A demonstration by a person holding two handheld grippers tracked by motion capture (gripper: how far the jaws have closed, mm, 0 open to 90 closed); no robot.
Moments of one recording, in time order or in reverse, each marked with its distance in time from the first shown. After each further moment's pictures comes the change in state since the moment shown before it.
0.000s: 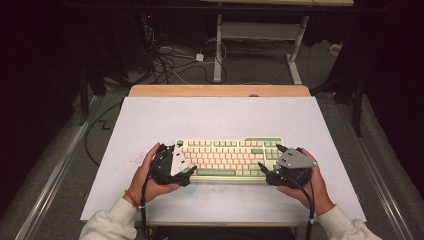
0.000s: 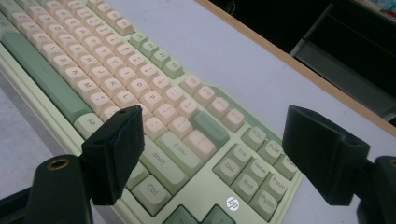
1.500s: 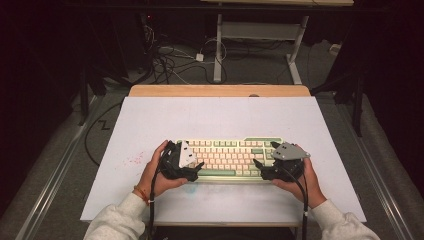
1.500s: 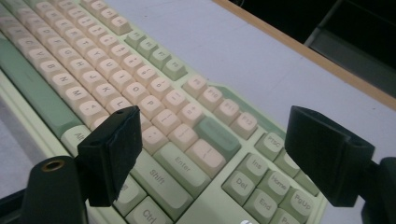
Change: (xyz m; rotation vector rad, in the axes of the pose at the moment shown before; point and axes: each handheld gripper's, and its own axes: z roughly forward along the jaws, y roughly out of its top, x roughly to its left) left arm 0.000 0.013 0.026 0.005 -0.037 -0.047; right arm -0.005 0.000 0.027 0.016 0.040 0.048
